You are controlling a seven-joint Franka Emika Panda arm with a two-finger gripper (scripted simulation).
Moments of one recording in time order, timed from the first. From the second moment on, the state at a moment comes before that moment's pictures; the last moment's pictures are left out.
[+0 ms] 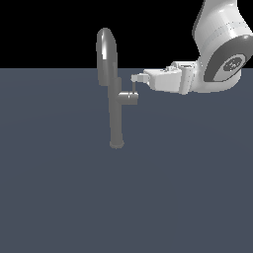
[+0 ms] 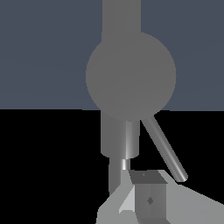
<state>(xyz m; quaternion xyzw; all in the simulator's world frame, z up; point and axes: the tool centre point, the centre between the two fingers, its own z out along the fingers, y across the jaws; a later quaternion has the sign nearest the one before) 0.007 -0.022 0.261 -0.50 0.50 0.49 0.50</state>
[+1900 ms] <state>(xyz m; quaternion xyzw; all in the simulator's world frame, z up) -0.028 -0.022 0.193 -0.51 0.48 0.49 0.51</state>
